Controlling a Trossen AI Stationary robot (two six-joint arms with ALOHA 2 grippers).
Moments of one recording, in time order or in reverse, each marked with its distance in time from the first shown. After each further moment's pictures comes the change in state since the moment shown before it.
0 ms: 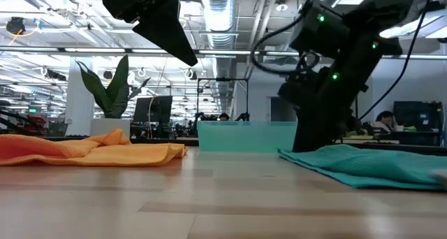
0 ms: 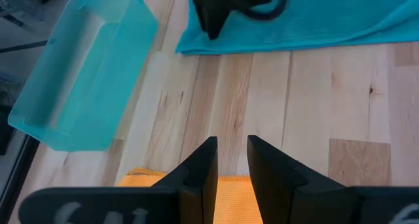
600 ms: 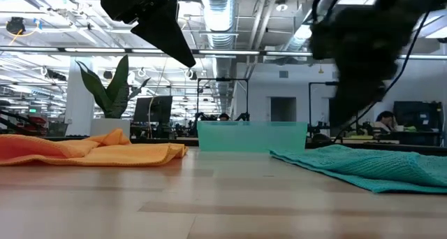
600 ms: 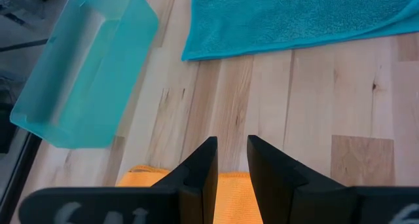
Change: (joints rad) left arm 0.000 0.000 0.000 -0.016 0.000 -0.006; right arm 0.248 -0.150 0.075 -0.209 -0.111 -0.013
